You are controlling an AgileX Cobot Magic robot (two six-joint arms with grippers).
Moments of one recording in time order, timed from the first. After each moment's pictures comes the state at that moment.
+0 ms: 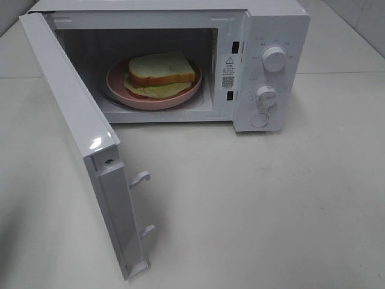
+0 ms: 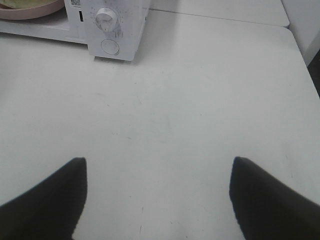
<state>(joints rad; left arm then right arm) -0.07 0.56 -0.31 -0.05 0.20 0.08 0.03 0.00 -0.51 0.03 1.04 -0.10</state>
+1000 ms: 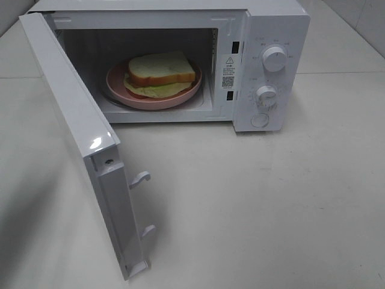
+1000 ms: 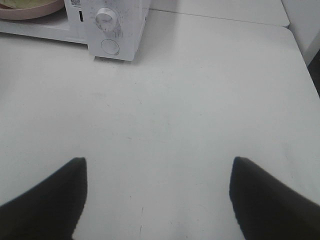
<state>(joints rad) -0.07 1.26 -0.26 0.28 -0.73 -0.14 0.03 0.00 -0.51 0.03 1.04 -0.10</state>
